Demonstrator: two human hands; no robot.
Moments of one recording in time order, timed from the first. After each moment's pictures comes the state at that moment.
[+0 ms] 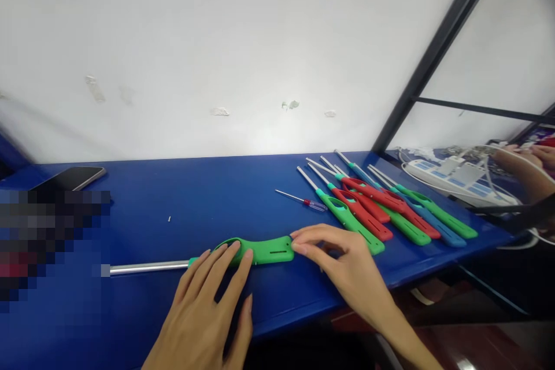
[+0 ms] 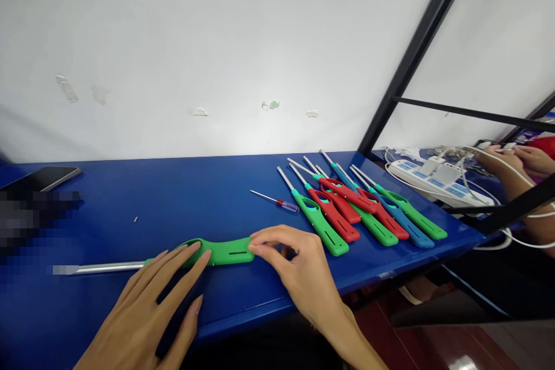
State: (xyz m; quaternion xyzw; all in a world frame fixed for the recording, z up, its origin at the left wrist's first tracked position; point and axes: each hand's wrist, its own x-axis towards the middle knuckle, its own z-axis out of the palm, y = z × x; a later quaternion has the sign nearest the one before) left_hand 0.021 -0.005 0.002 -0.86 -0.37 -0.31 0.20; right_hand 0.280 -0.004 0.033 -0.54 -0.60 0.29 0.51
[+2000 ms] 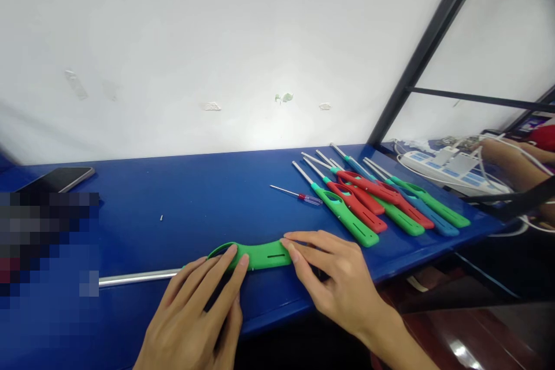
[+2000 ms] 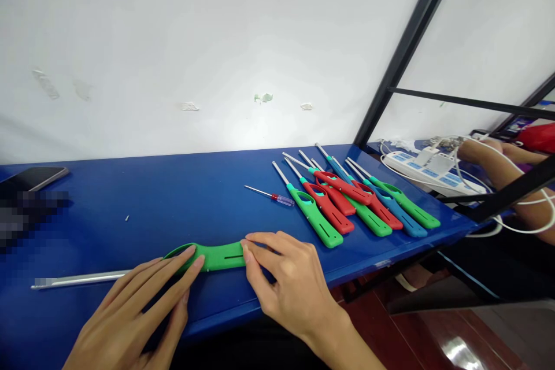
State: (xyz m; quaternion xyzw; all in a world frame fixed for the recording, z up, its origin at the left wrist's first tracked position) left_hand 0.019 -0.004 0.003 -0.87 -0.33 -0.35 0.14; right_hand 0.275 -0.019 0.022 -0.49 -0.77 -0.01 0.42
